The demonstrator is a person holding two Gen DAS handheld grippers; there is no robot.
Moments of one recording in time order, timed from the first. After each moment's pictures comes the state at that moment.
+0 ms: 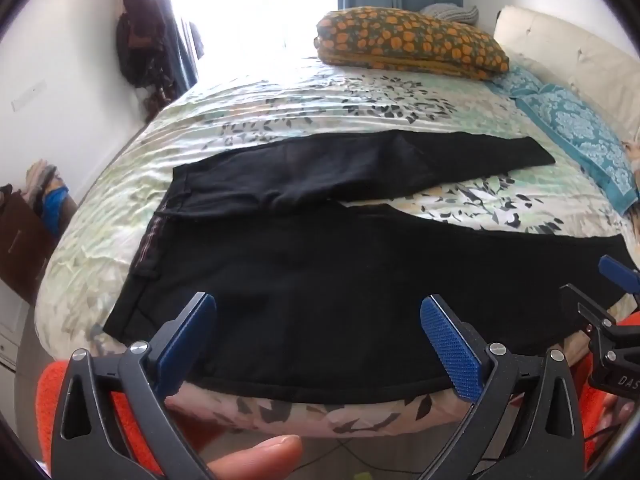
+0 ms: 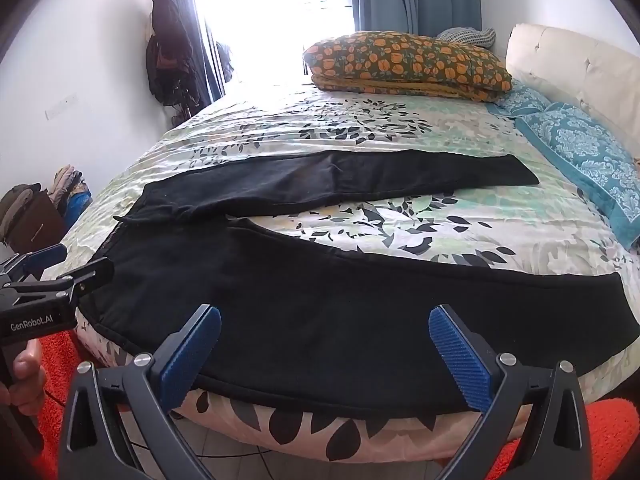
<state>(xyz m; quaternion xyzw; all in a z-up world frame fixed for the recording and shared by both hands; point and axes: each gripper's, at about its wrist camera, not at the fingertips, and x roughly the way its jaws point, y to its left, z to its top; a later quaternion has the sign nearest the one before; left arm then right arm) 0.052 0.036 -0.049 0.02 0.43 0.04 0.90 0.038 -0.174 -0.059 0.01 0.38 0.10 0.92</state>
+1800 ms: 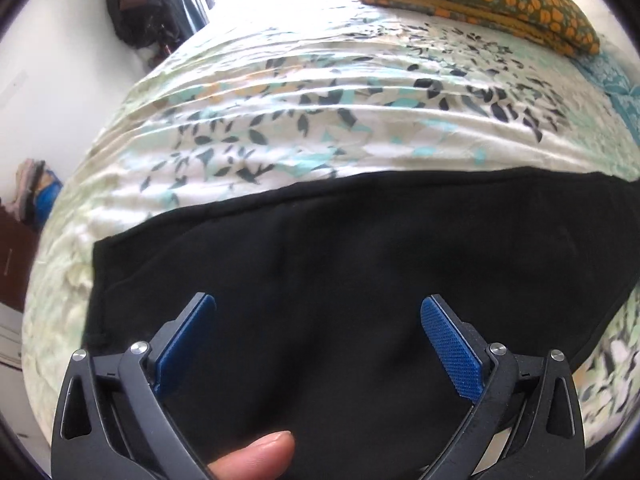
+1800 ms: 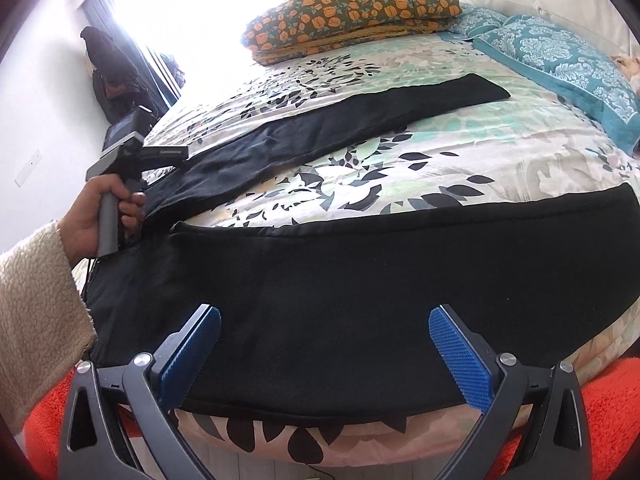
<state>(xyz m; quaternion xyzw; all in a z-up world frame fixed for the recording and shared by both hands) 0.364 0.076 -0.147 0.04 0.52 0.12 0.84 0.075 -0.247 -0.102 0.13 0.45 0.05 0.88</state>
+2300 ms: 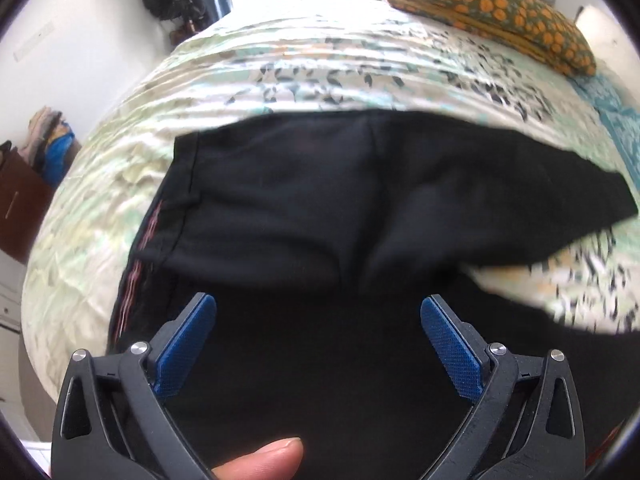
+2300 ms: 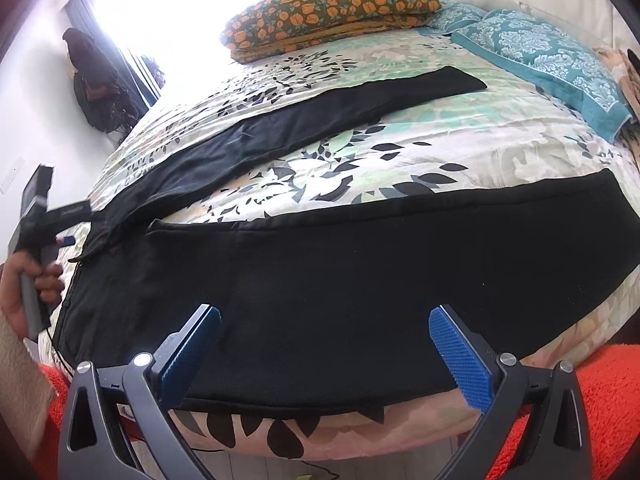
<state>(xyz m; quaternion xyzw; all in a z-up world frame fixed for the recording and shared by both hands) 0.212 0.132 -0.124 -0.02 0.53 0.10 0.84 0.069 -0.256 -0.110 0.13 0.46 0.01 0.88</state>
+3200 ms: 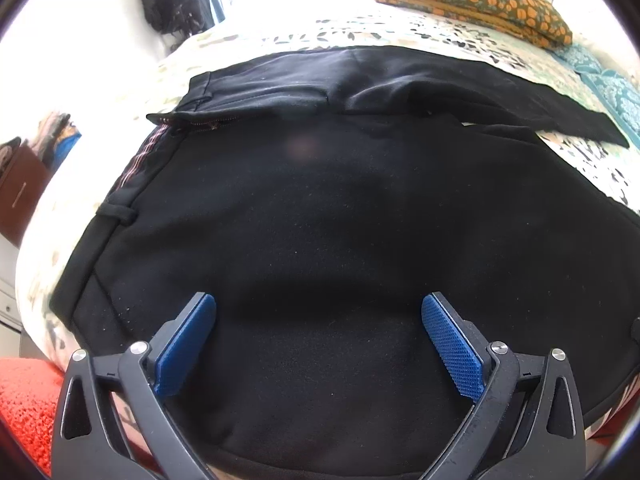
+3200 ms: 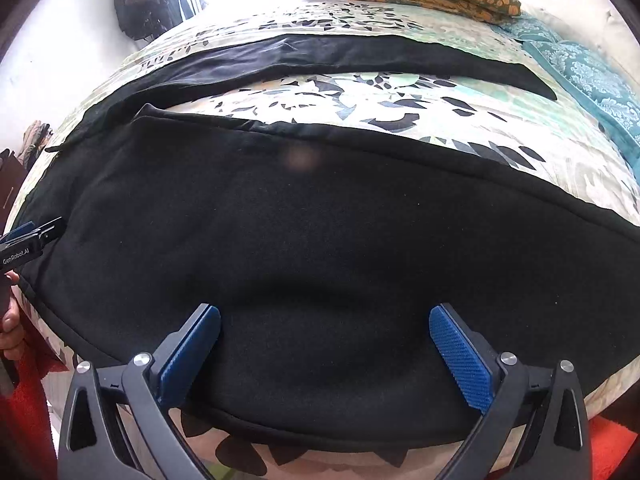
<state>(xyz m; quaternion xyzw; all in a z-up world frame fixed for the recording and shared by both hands) 0.123 0.110 -0.163 0.00 0.49 0.11 0.87 0.092 -0.216 -0.177 -0.01 0.51 0.07 0.86</state>
